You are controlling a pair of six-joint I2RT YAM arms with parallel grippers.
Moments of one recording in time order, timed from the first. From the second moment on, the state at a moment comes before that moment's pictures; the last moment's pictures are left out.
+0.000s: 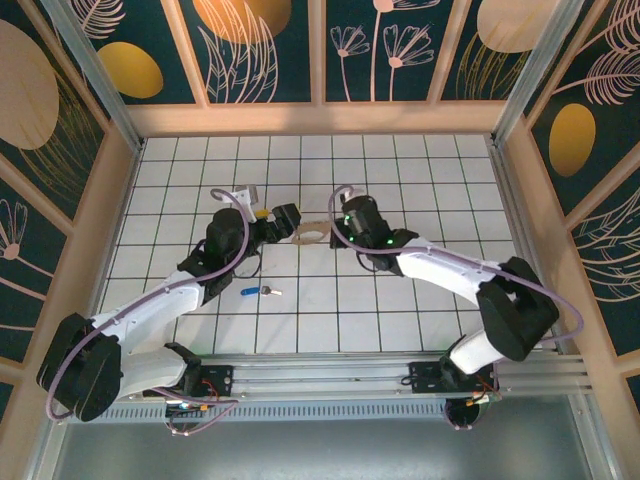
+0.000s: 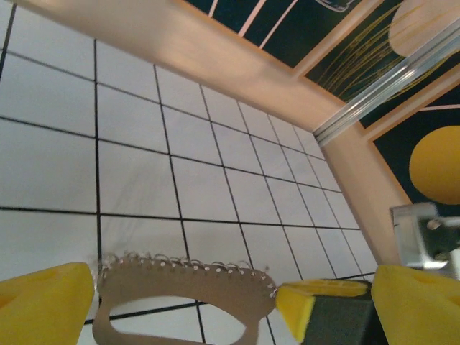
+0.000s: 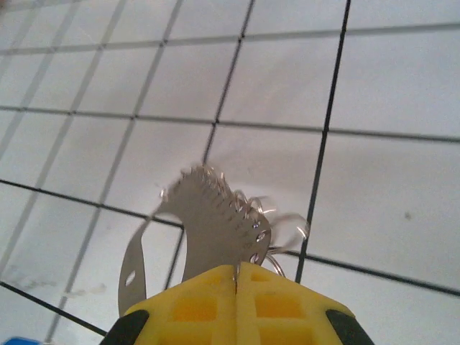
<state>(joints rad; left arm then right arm) -0.58 1.19 0.65 0.28 0.01 -0.72 0.74 1.49 0.92 -0.07 0.10 0.51</state>
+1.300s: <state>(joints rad) -0.58 1.36 0.85 0.30 0.29 -0.61 0.39 1.30 0.70 0.60 -0.76 0.60</state>
